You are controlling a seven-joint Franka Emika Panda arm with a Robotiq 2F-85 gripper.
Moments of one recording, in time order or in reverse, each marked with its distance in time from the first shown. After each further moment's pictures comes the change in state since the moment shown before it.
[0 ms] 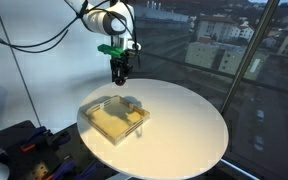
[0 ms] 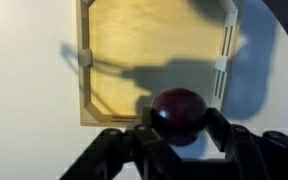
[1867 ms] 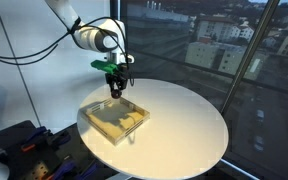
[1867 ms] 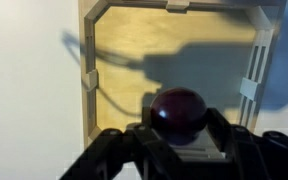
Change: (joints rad) arm 0.008 -0.001 -0.001 -0.198 -0.095 0.215 0.073
